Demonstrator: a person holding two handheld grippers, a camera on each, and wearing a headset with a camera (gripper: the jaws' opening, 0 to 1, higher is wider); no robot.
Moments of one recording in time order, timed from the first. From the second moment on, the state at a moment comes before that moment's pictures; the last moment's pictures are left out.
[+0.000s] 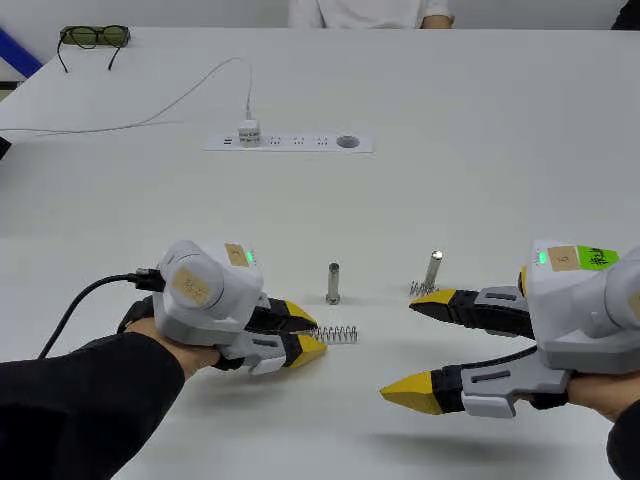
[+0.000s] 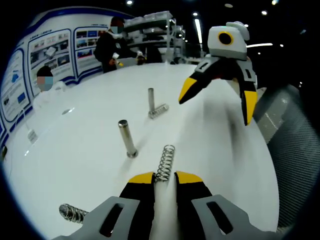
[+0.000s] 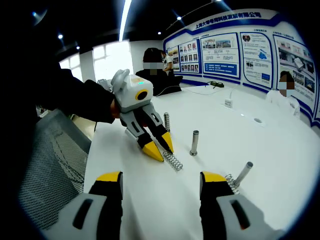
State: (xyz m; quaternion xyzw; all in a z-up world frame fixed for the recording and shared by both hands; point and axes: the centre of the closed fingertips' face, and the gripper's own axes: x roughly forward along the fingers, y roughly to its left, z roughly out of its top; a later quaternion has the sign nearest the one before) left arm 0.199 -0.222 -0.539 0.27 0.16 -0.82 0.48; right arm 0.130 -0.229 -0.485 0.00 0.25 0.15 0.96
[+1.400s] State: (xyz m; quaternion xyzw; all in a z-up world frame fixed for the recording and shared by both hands) left arm 0.160 -0.211 -0.513 0.30 0.11 -0.85 0.43; right arm 0.132 -0.225 -0.492 -0.07 0.27 0.16 0.95
